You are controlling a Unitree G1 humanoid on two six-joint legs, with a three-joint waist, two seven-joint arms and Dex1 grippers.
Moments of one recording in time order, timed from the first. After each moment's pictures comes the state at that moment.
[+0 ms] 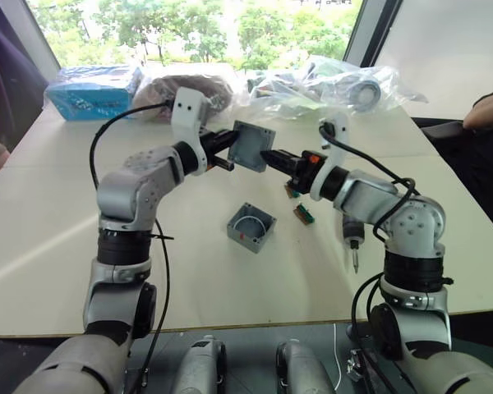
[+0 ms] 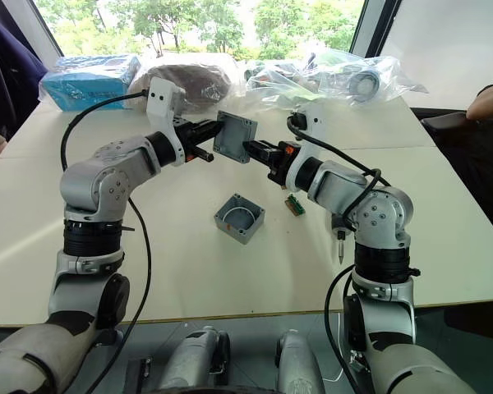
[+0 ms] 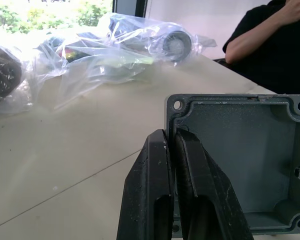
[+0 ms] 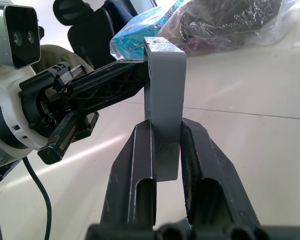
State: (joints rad) left arm -0.86 0.27 0.09 -0.02 -0.39 0.90 -0.45; right arm -0.71 -0.28 -0.18 -0.18 1.02 1.08 0.08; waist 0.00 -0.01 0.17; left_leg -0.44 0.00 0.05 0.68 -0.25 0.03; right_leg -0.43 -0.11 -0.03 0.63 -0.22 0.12
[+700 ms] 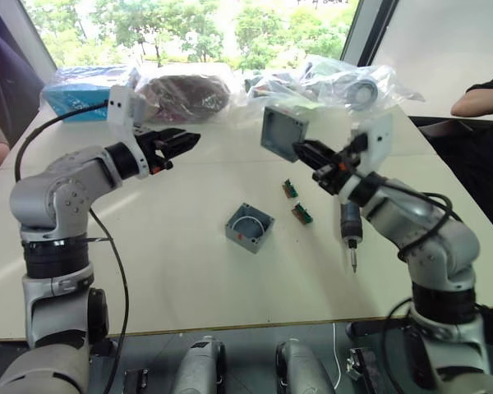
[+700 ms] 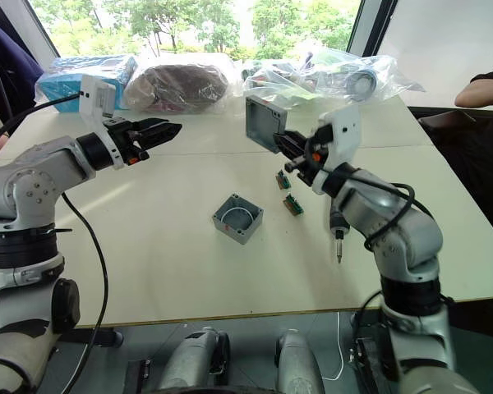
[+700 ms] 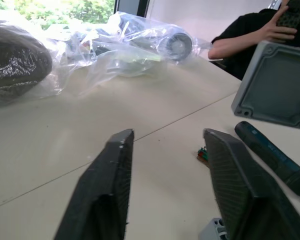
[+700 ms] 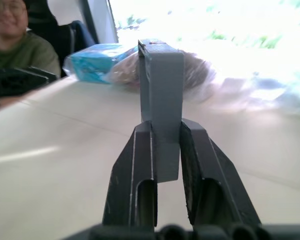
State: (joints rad) left arm -0.78 0.52 0.25 -0.06 -0.61 0.99 -0.61; right arm -0.44 -0.66 0.08 -0.44 0.42 0.49 0.39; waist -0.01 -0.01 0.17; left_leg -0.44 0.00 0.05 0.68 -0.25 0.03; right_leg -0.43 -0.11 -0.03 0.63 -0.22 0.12
